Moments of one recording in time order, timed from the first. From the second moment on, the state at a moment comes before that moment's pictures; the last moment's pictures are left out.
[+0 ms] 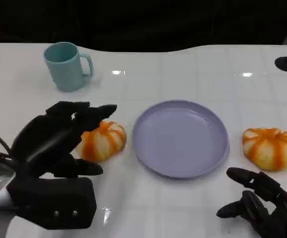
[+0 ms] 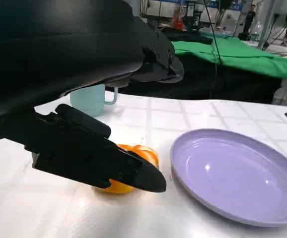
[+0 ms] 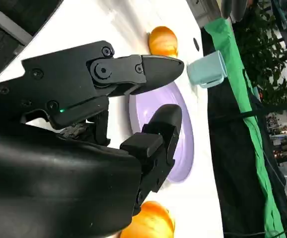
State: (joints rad) left arm -0.17 0.42 -0.15 -0.03 0.61 -0.25 -0.19; right arm 0.22 0.04 -0.08 0.13 0.30 -0.13 0.38
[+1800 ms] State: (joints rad) left arm -0.82 0.22 -0.55 1.15 0.77 -0.21 0.04; right arm 0.28 0.04 -0.06 0.05 0.32 -0.12 0.39
